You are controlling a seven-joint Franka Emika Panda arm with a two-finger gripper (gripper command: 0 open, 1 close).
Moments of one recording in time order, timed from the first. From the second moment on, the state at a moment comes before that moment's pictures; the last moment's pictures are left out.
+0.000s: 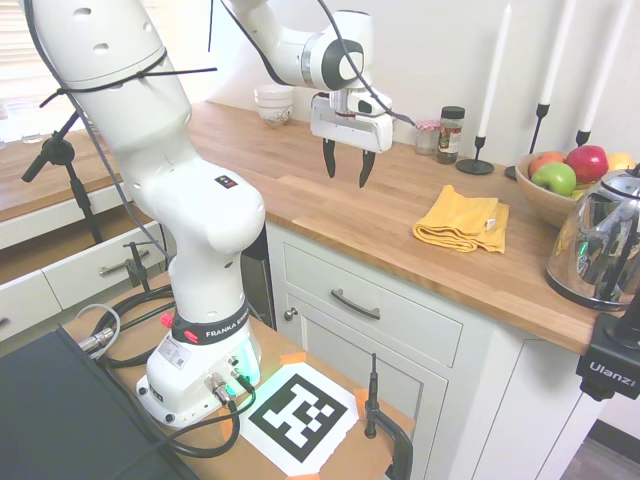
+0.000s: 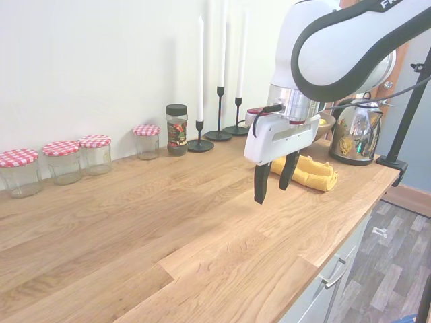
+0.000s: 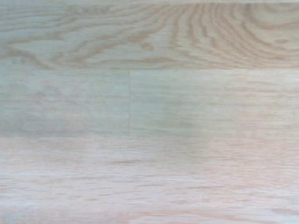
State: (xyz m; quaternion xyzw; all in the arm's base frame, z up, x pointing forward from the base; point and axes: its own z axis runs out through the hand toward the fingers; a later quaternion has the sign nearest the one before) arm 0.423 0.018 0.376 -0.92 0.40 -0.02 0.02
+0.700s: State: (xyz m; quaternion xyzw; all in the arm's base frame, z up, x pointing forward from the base) arm 0.430 -0.050 0.372 -0.89 0.45 -0.03 0.02
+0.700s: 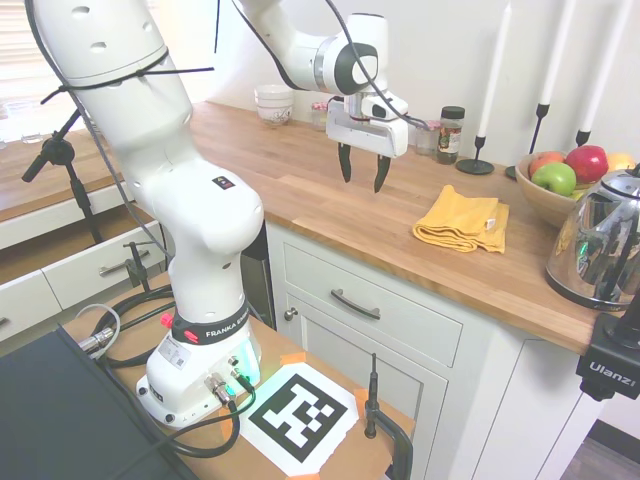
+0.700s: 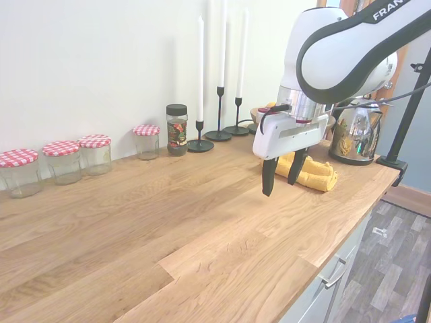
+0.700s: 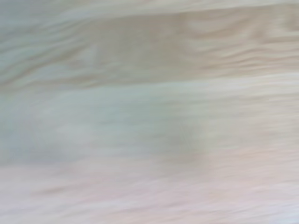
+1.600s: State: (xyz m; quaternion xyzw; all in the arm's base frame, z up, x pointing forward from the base) arm 0.430 -0.196 0.361 -0.85 0.52 -0.06 0.00
